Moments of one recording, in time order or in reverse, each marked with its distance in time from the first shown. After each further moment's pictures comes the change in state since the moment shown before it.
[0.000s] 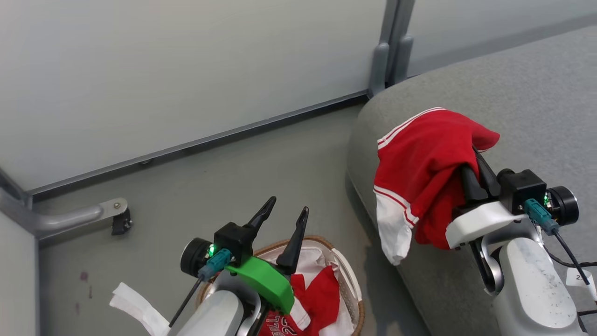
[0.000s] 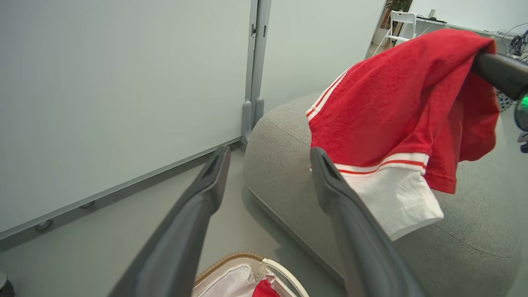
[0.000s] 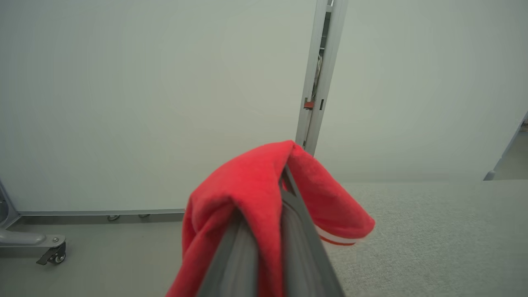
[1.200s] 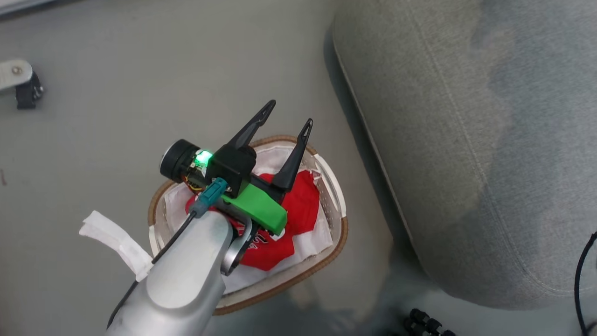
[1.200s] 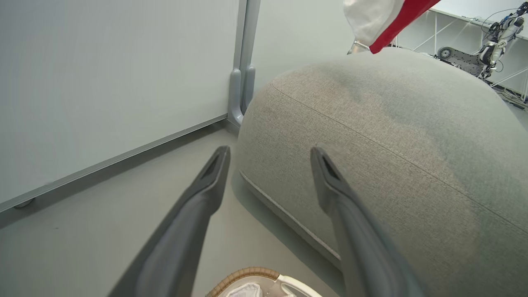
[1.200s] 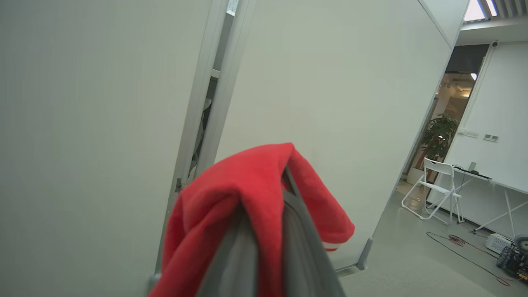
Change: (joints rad) left arm -0.256 0.053 -0.008 -0.091 0.122 -0.012 0.008; right arm -0.781 -0.193 -0.358 0.129 -0.109 0.000 0.000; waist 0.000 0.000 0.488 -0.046
